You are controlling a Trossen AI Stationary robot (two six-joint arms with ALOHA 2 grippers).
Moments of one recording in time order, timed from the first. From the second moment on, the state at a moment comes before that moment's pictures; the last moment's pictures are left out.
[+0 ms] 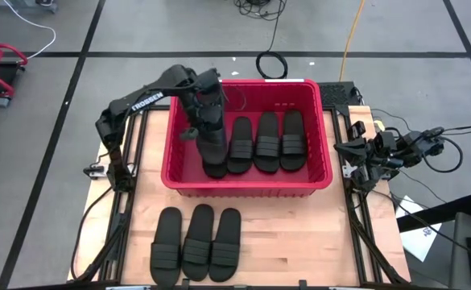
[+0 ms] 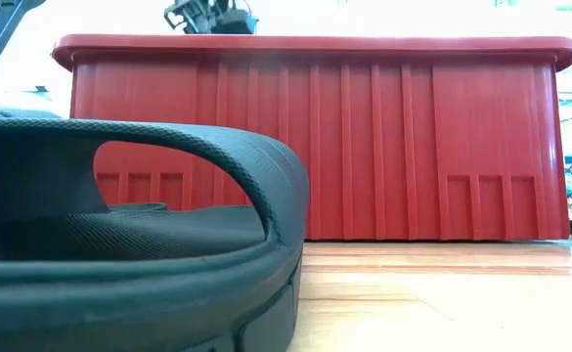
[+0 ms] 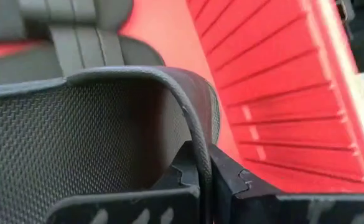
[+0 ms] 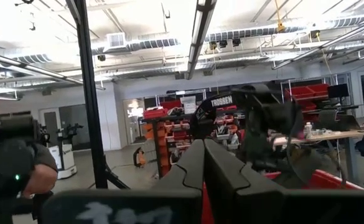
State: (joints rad) left arm 0.55 1.85 1.92 -1.57 0.58 0.81; right arm 0.46 0.26 0.57 0.08 0.48 -0.04
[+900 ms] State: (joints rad) left arm 0.57 1.84 1.56 -1.33 0.73 0.85; right arm 0.46 0.26 0.57 0.08 0.53 -0.01
